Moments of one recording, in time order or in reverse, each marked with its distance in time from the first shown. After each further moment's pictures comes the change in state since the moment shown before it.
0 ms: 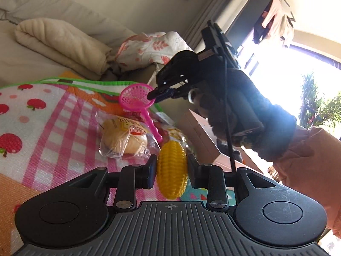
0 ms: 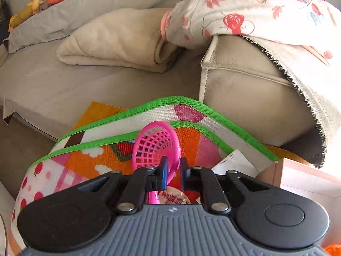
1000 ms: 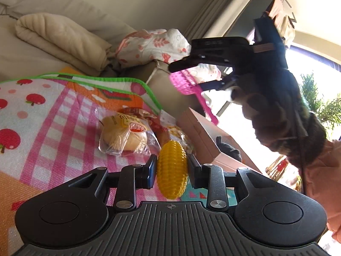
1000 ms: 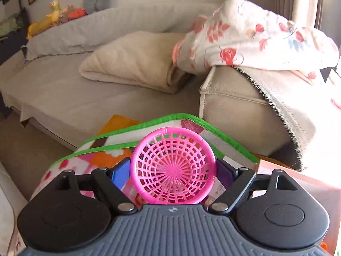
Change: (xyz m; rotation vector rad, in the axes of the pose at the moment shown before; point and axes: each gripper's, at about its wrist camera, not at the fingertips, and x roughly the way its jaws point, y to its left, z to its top) left arm 0.001 0.003 -0.001 -0.018 0.012 -0.012; right arm -0.102 -0.012 -0.033 -0.049 -0.155 0.088
